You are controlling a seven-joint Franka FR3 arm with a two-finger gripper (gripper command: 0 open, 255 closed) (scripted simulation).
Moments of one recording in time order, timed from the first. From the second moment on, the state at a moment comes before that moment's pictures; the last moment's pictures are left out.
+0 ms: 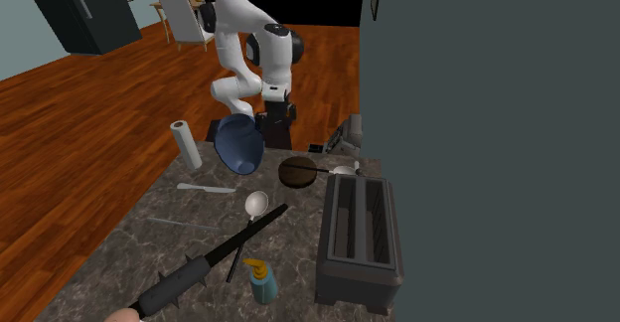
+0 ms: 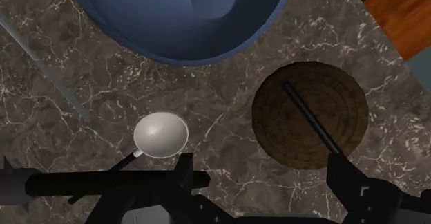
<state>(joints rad) 0.25 -0.14 0.14 -1.98 -0.09 1.86 -0.19</state>
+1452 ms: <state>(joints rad) 0.43 0.32 0.29 -1.84 -0.36 1.96 -0.37</state>
